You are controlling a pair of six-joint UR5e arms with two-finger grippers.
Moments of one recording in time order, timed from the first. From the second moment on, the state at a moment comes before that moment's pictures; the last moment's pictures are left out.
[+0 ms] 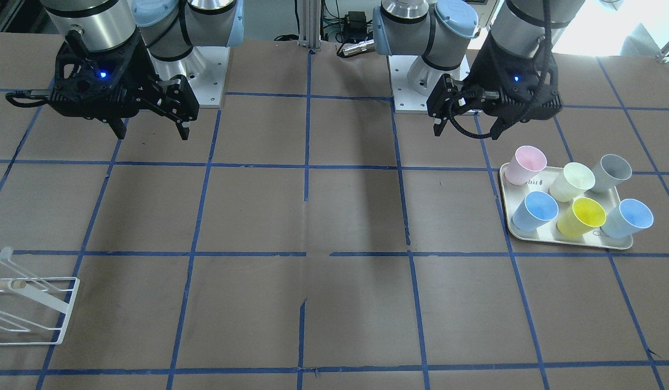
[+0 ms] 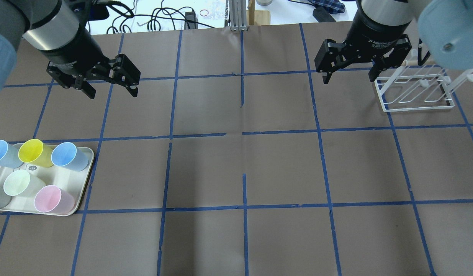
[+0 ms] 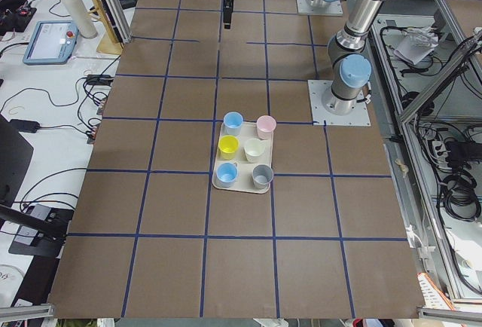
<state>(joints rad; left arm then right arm) -1.55 -1.53 -1.53 -1.63 1.55 0.04 1.61 -1.57 1.53 -1.58 -1.57 0.03</state>
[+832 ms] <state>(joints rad) -1.54 -1.54 -1.51 -1.65 1.56 0.03 1.61 -1.57 1.53 -1.58 -1.57 0.03</state>
